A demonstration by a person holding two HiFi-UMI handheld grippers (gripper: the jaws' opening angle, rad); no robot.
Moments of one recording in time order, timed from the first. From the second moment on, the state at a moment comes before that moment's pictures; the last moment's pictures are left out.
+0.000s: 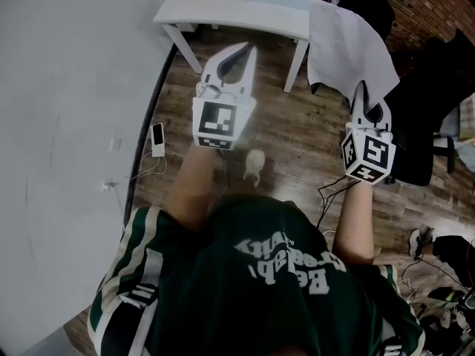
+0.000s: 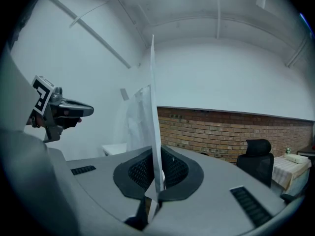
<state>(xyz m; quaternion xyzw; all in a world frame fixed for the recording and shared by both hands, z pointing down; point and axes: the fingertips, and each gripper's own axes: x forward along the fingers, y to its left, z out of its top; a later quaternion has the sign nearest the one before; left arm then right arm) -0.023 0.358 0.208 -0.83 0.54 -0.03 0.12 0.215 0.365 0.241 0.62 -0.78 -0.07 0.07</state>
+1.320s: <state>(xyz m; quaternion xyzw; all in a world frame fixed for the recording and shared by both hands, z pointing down) -0.047 0.099 0.252 -0.86 0.51 -0.05 0.09 0.163 0.119 0.272 0.61 -0.78 -0.07 0.13</state>
